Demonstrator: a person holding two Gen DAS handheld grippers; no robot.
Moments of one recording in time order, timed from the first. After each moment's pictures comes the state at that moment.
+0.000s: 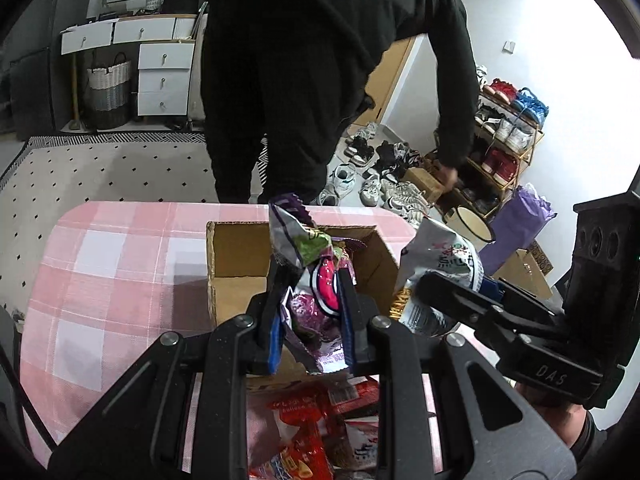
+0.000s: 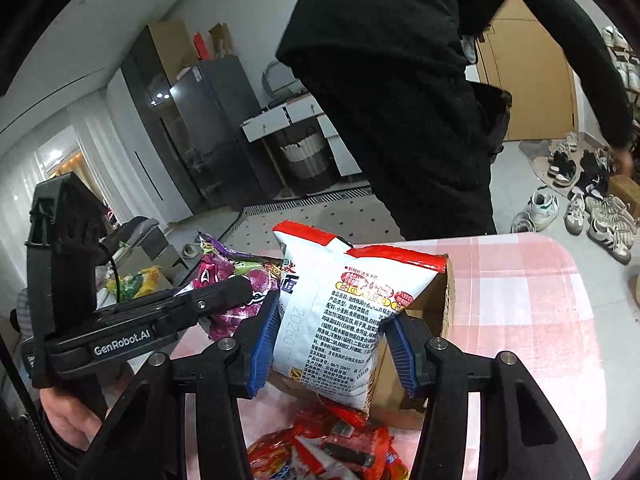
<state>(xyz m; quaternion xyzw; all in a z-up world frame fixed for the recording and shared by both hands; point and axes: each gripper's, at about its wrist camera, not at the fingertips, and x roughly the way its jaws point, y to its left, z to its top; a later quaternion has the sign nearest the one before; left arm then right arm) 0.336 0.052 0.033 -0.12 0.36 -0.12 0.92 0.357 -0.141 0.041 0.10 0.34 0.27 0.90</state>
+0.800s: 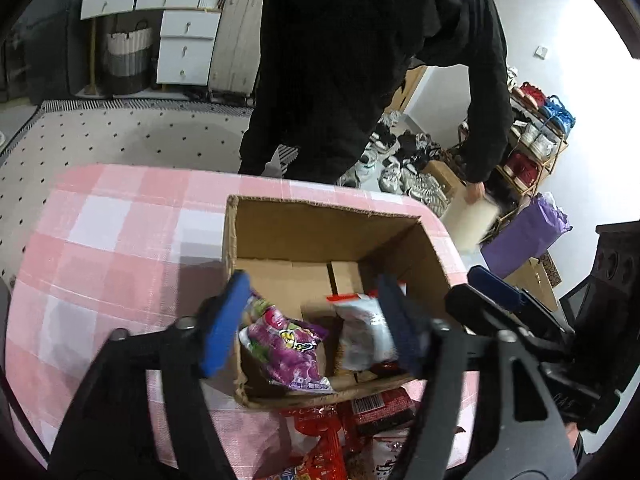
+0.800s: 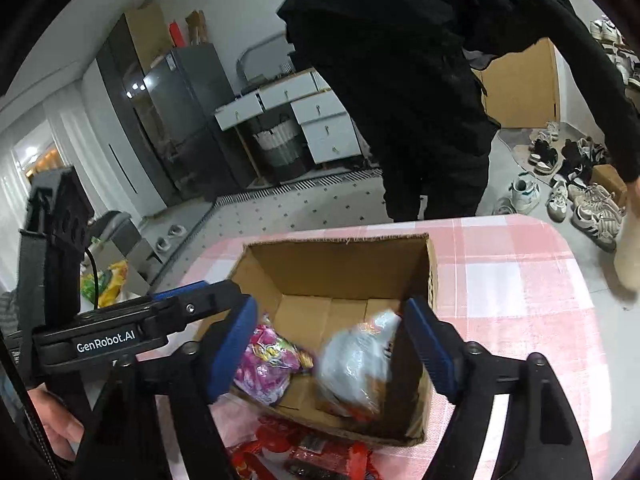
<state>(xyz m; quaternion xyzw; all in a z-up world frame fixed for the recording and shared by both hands) 0.376 0.057 -0.042 -0.14 0.40 -0.08 0.90 0.373 -0.117 0.009 0.09 0.35 0.23 0.90</state>
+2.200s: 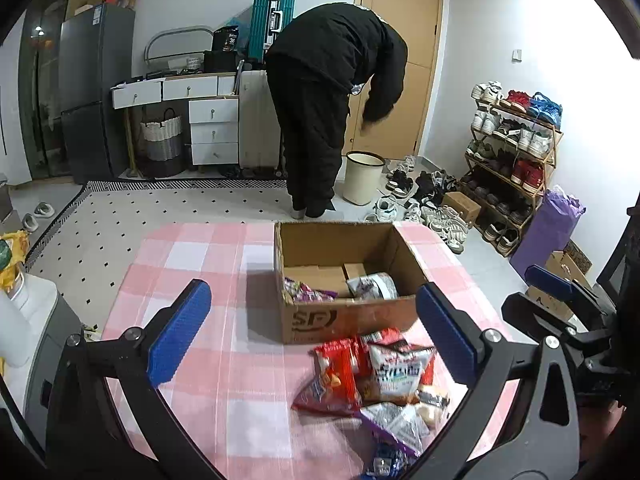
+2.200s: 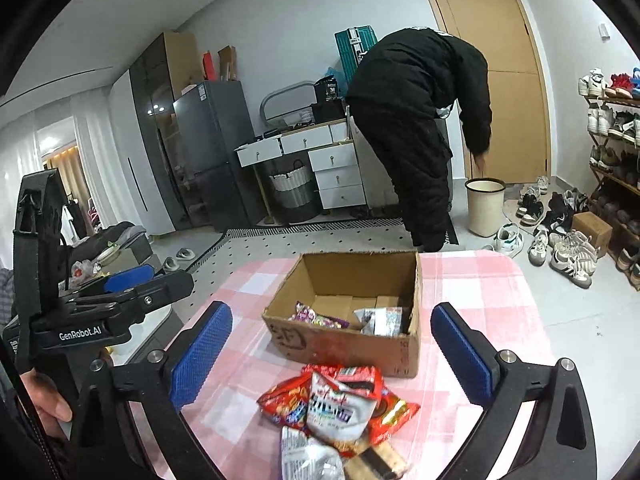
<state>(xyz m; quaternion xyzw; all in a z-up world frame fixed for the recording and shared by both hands) 0.153 0.037 0.080 -0.05 0.28 -0.02 0.96 0.196 -0.163 0.074 0.06 0.26 0.23 0.94</state>
